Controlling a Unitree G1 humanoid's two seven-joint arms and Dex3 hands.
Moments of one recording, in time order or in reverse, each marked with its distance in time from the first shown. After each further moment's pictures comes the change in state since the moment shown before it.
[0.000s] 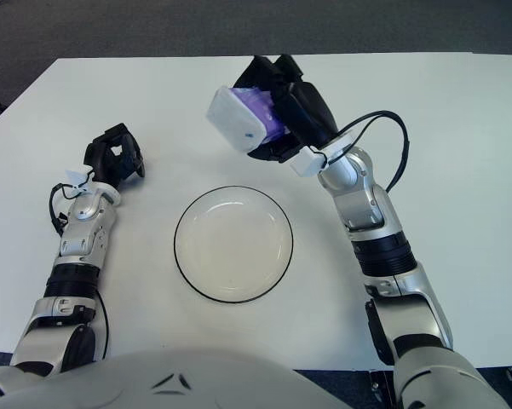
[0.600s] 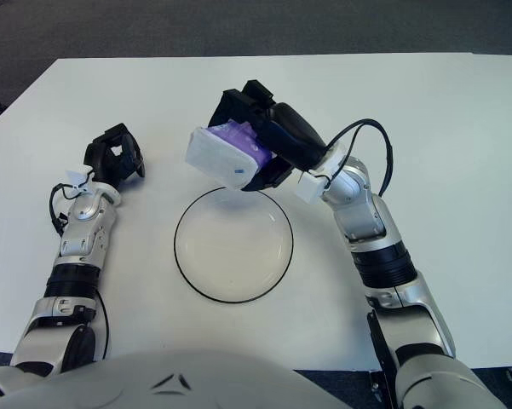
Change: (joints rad) left arm 0.000 -0.001 0.000 0.000 -0.004 0.006 0.001; right arm 0.064 -0.014 0.019 -0.039 0.112 -0.130 0.203
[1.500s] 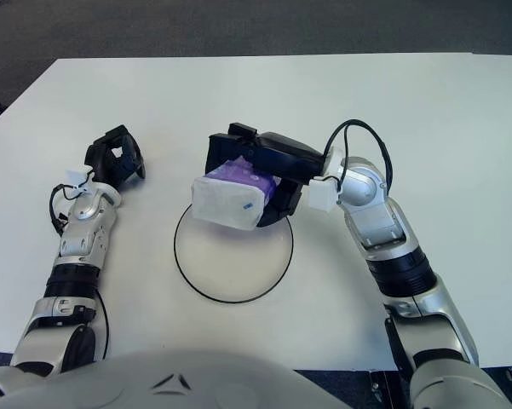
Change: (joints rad) left arm 0.000 -0.001 0.004 -0.002 -0.012 0.035 0.008; right arm 0.007 -0.108 0.023 -0.120 0.185 0.166 0.373
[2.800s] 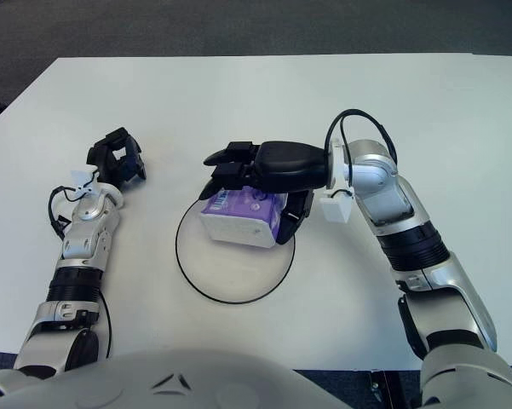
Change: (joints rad) left arm 0.019 -0.030 -0.018 -0.069 0.041 0.081 0.089; right arm -0.122 -0.079 0.051 0.203 -0.021 -0.422 0.200
